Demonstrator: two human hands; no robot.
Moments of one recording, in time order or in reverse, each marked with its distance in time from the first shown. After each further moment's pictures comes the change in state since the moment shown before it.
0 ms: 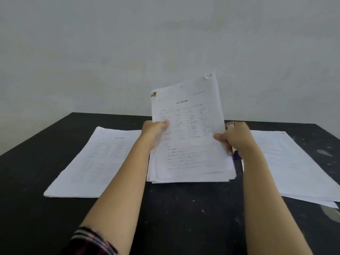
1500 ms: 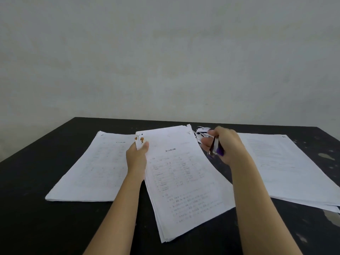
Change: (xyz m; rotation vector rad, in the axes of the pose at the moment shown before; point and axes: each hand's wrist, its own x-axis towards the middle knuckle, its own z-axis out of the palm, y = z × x) left_hand -0.012 -0.070 -0.031 -0.120 0.367 0.118; right_hand -0.012 -0.010 0.026 0.577 -0.092 0.242
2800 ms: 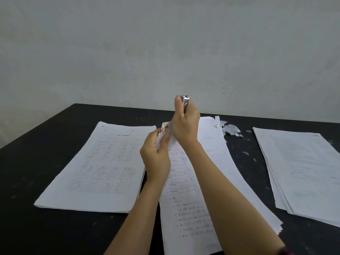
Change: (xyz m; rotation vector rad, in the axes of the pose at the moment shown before) left_hand -0.008 -0.008 0.032 0.147 0.090 0.574; right_hand 0.051 0.029 0.144 -0.076 -0.020 -0.805
